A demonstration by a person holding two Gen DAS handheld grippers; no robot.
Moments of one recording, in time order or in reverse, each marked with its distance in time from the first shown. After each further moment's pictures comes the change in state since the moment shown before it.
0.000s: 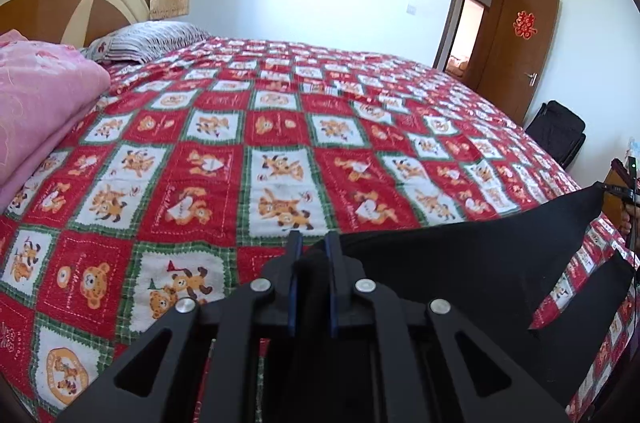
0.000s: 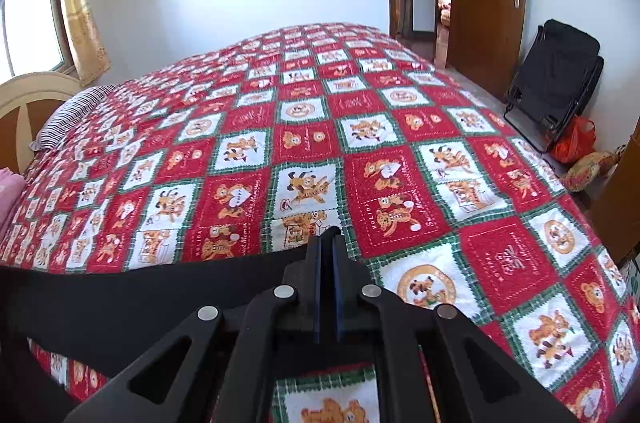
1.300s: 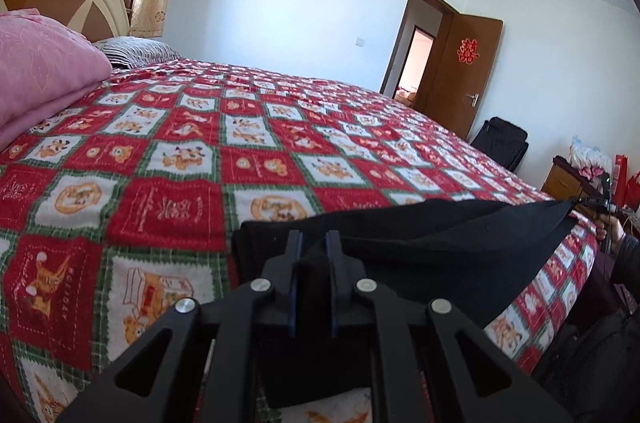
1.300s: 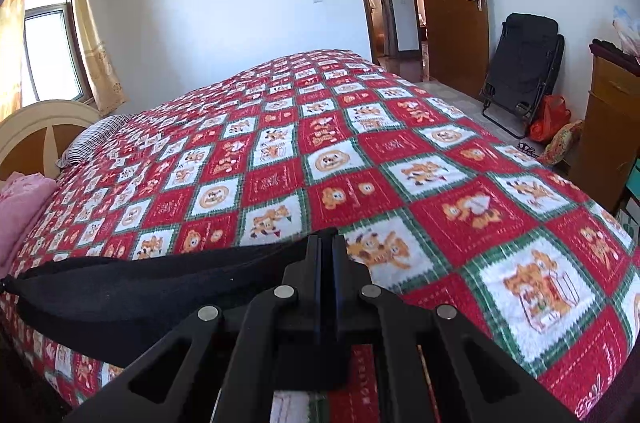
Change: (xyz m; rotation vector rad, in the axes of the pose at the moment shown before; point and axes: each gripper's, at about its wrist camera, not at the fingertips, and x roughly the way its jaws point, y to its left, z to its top) left arm -0.109 0.001 -0.141 0.023 -0.135 -0.180; right arm -0.167 -0.084 -0.171 0.097 -0.116 0.034
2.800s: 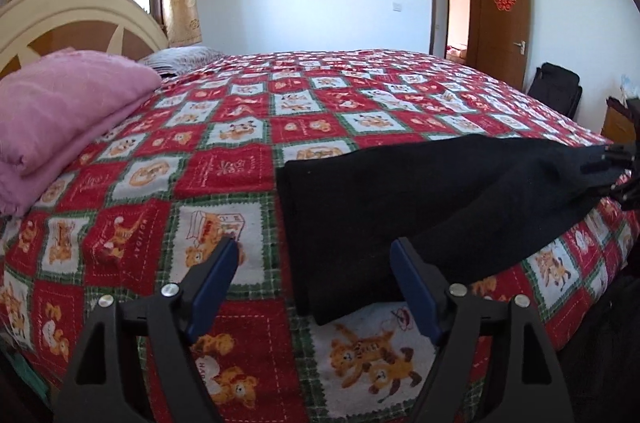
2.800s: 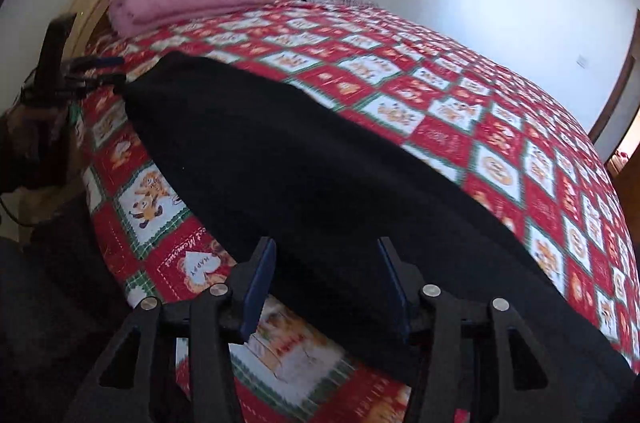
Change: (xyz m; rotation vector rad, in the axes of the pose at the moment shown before) left arm -0.027 -0.030 -0.030 0.117 0.078 0.291; right arm 0.019 0.424 -0.153 -0.810 0.182 0.413
